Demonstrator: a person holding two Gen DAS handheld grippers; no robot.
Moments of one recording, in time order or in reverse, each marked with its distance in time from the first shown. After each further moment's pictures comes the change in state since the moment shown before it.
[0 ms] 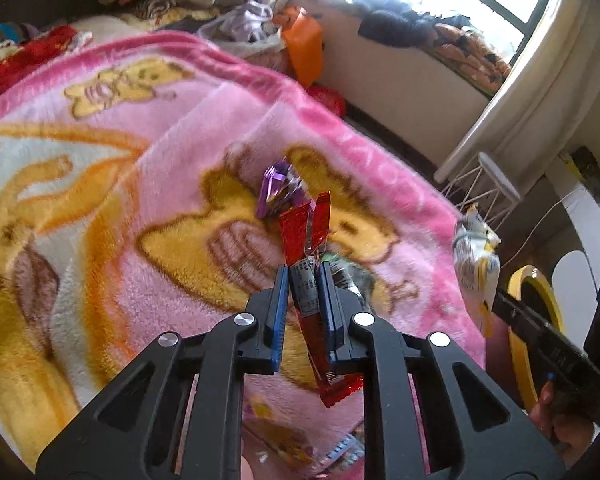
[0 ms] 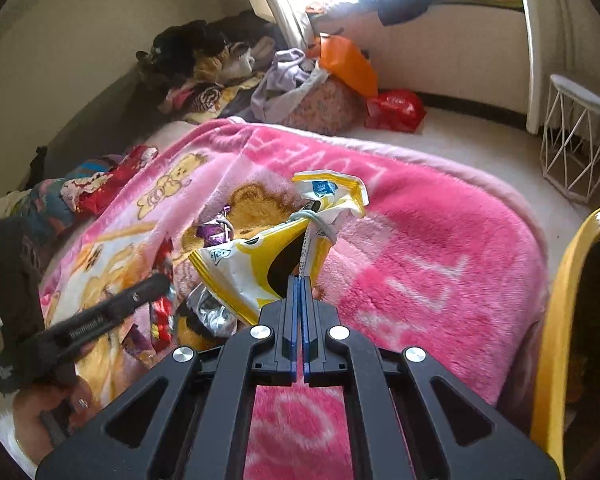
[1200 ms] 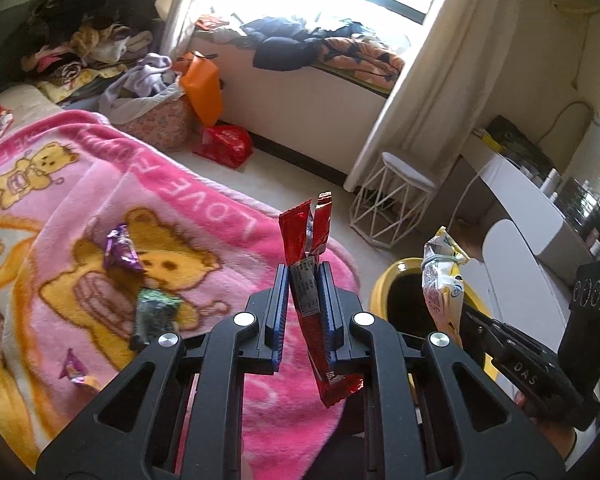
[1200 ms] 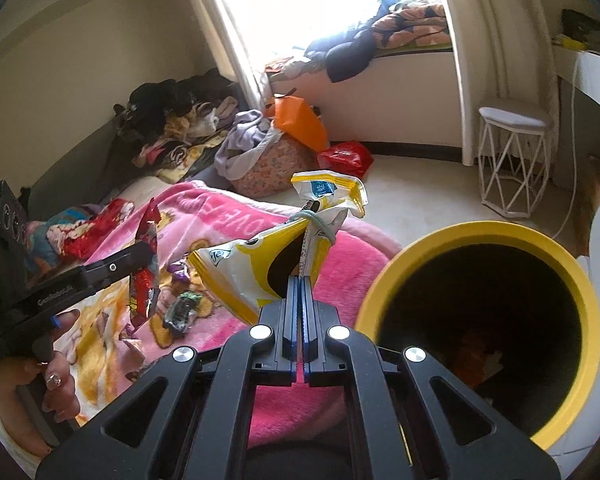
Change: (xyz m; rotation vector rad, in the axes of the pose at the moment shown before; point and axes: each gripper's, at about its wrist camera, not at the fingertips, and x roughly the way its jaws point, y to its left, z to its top) left arm -0.051 -0.146 -0.010 0.214 -0.098 -0.221; right arm -0.147 -0.073 -0.026 0.061 -0.198 -0.123
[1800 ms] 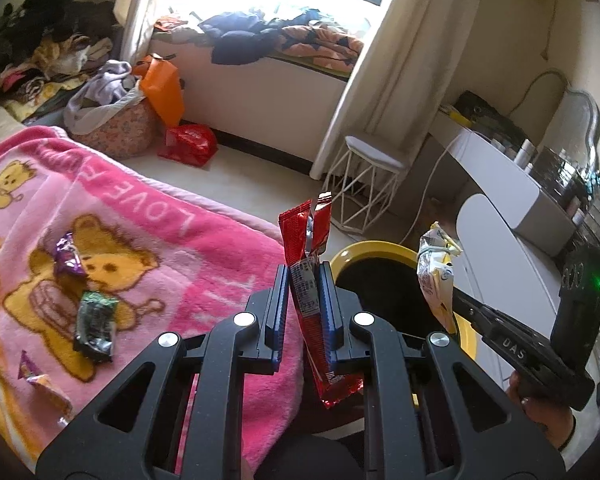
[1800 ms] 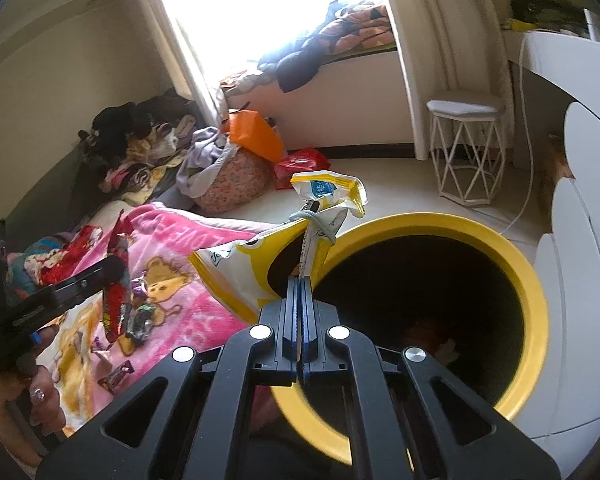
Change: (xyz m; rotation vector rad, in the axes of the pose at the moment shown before) left arm 0.019 -0.056 -0.010 0.092 0.033 -0.081; right arm -0.030 -0.063 -0.009 0.099 -0.036 -0.112
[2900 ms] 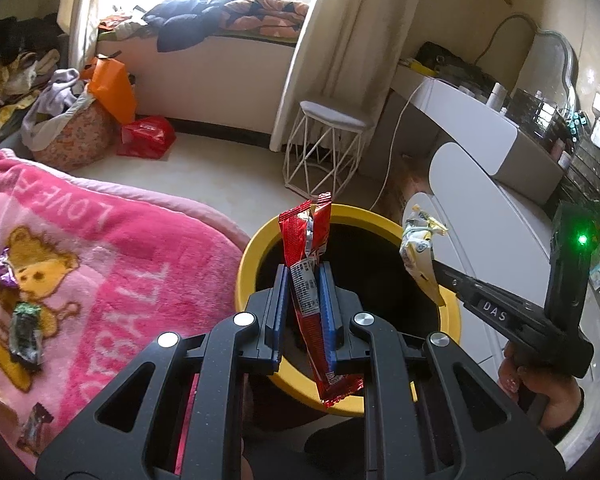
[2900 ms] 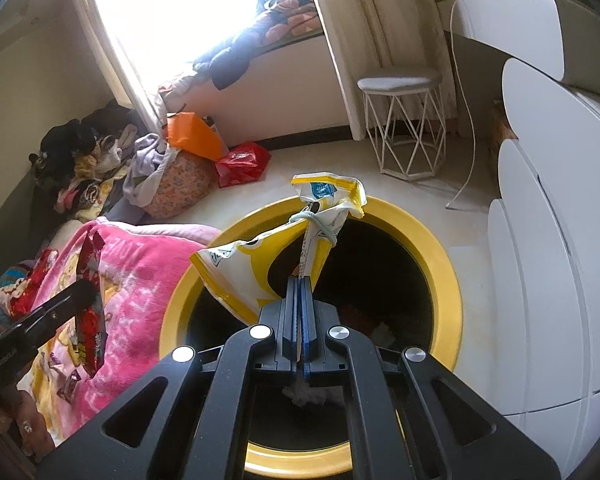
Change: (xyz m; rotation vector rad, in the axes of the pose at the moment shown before) left arm 0.059 -0.071 -0.020 0.135 0.095 -0.072; right arm 0.003 -0.084 -0.010 0.125 0.037 -0.152
